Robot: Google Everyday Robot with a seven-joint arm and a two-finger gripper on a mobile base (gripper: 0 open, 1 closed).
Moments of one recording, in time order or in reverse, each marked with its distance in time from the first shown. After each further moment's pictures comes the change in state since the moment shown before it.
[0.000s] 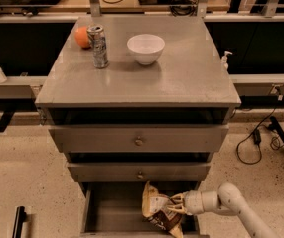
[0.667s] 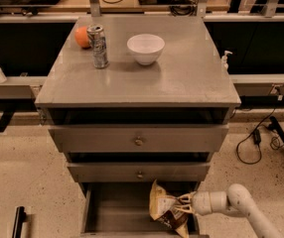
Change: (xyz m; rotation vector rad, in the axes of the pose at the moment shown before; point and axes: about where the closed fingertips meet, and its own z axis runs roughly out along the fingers) arm 0.003 -0.003 -0.033 0.031 0.021 -0.075
